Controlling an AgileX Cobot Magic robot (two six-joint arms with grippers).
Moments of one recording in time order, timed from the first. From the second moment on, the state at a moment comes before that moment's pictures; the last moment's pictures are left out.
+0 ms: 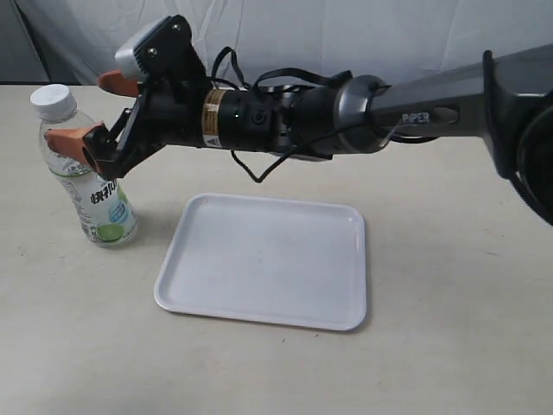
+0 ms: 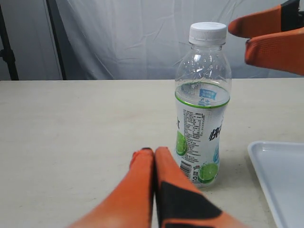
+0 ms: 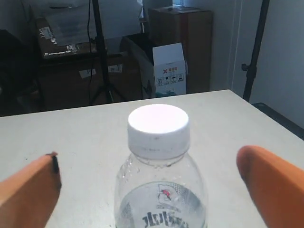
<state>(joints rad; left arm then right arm) -0.06 0.00 0.00 0.00 0.23 -0.04 0.85 2.17 -1.47 -0.94 -0.79 0.71</state>
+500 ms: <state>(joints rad) -0.06 0.00 0.00 0.00 0.23 -0.04 0.90 2.28 -1.61 -0.91 -0.75 0.71</state>
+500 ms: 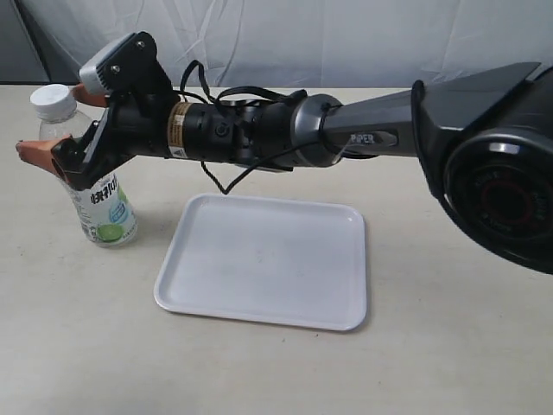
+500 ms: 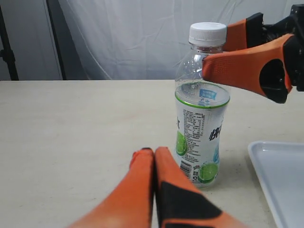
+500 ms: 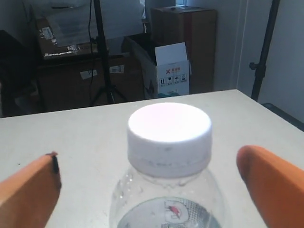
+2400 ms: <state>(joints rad) -0.06 0.00 0.00 0.00 0.23 -0.04 0.95 2.45 -1.74 -0.76 -0.59 0.71</state>
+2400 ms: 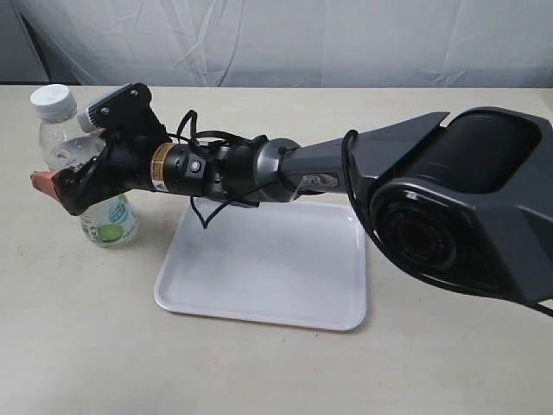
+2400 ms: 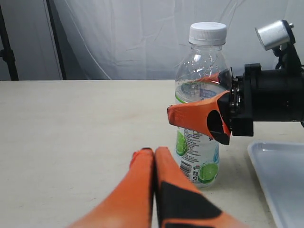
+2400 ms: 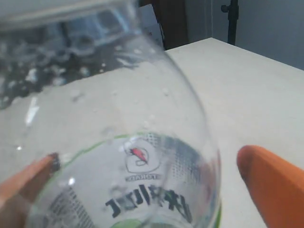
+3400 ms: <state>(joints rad) -0.06 0.00 0.00 0.00 0.23 -0.04 0.63 1.69 -1.13 -1.71 -0.56 1.64</state>
